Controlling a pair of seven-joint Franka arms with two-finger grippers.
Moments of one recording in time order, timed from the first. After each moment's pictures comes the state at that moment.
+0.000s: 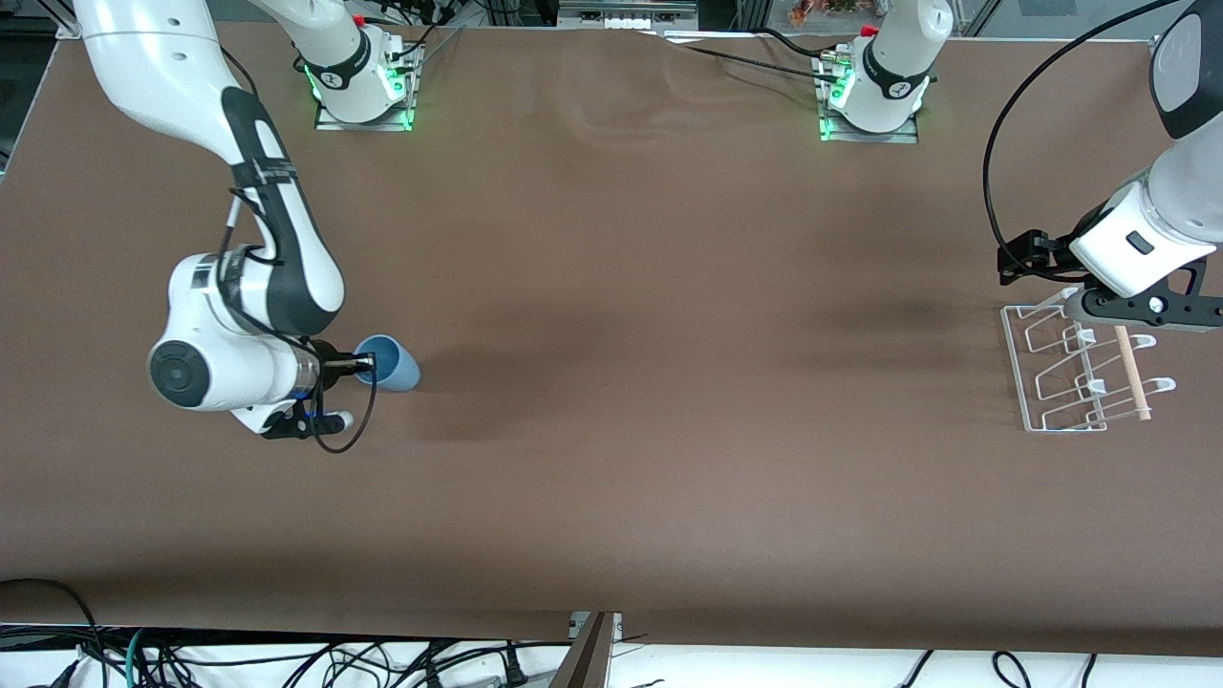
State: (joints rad) left arm -0.02 0.13 -0.04 -1.57 0.08 1.58 0.03; right arm 0.23 0.61 -0.08 -1.51 0.31 1.84 0.04
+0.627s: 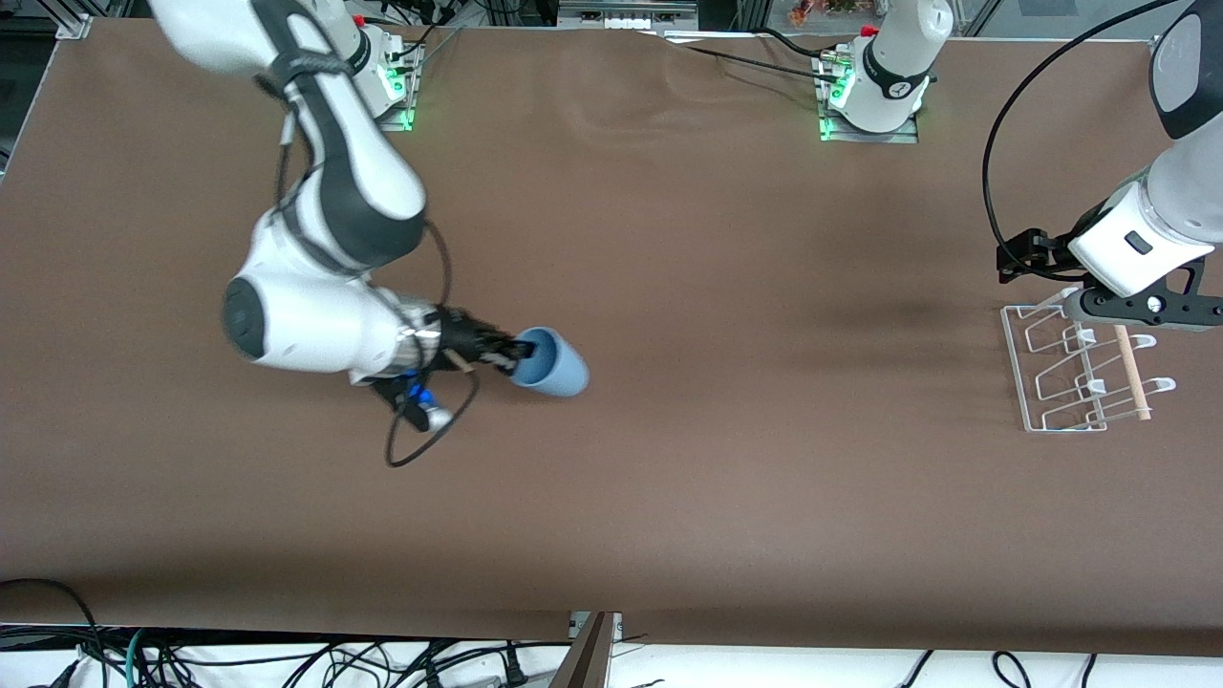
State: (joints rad) left arm -0.02 0.13 -0.04 -1.57 0.08 1.57 0.03; right arm 0.42 0.61 0.05 -1.29 0.64 1.95 0.85
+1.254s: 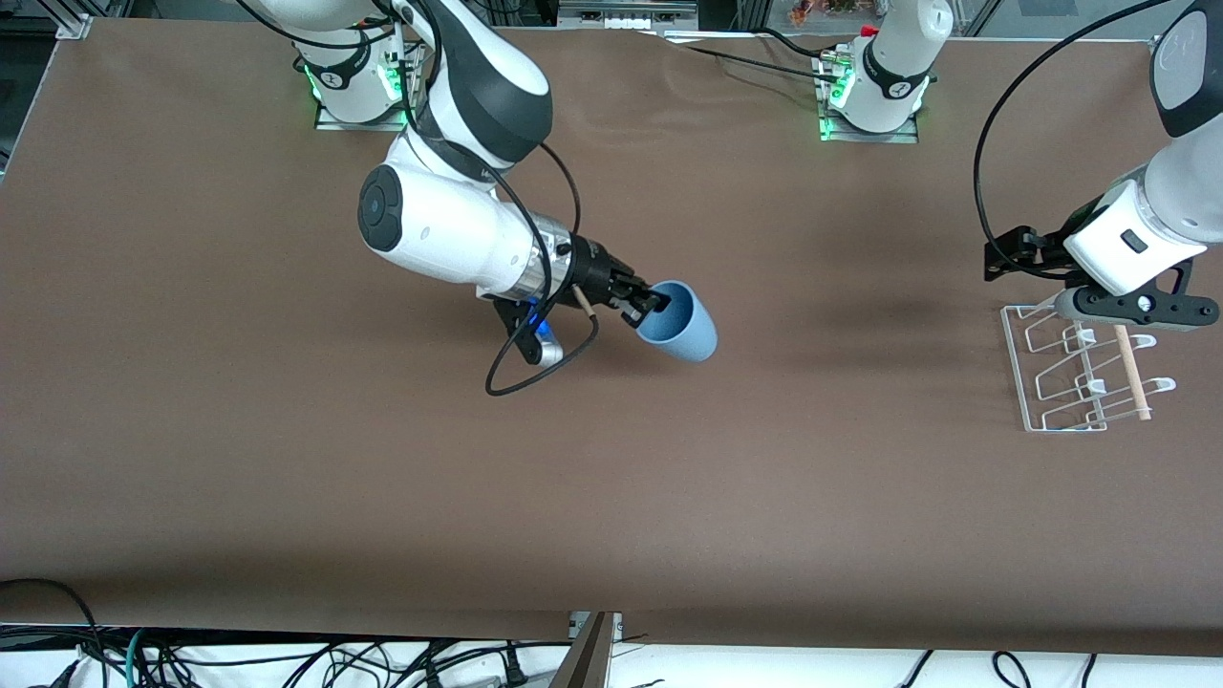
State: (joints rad) left arm -0.03 0.13 -0.04 -1.57 -0.04 1.57 0.03; right arm 0.55 0.61 0.12 -1.20 0.73 2.14 1.24
